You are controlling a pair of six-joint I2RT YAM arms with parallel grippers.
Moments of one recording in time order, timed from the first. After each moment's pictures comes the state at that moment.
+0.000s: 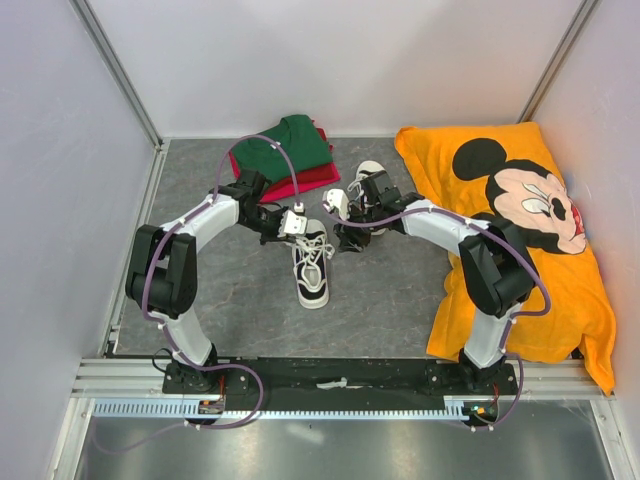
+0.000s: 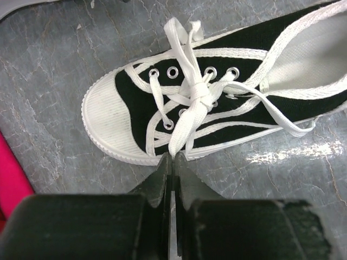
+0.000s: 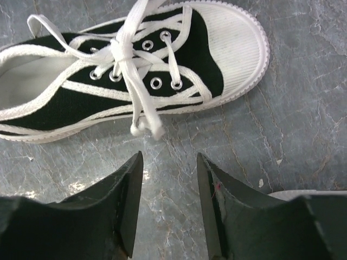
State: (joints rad) left arm -0.28 1.78 1.22 -0.69 0.78 1.47; right arm 0.53 1.84 1.26 -0.36 -0.62 -0.63
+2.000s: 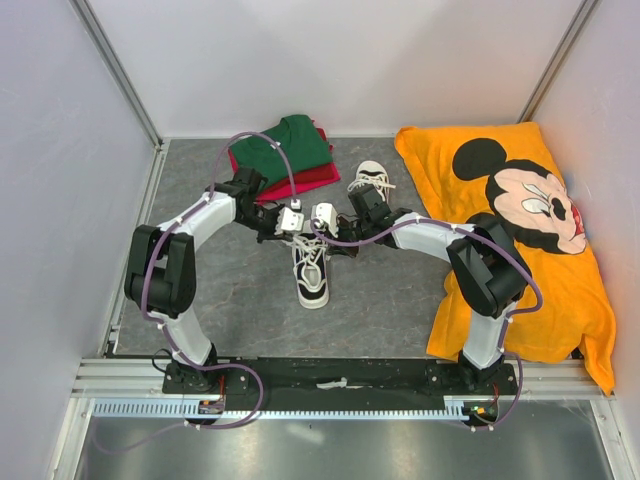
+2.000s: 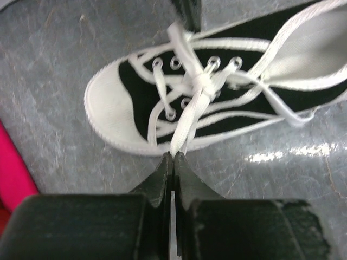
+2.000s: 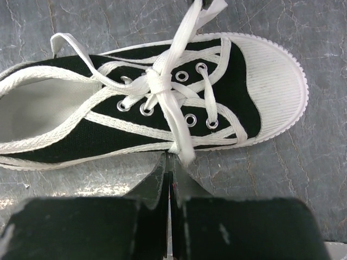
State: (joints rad) left arm -0.26 1.78 1.24 -0.73 0.78 1.47; right arm 0.61 1.86 1.16 -0.15 -0.62 -0.63
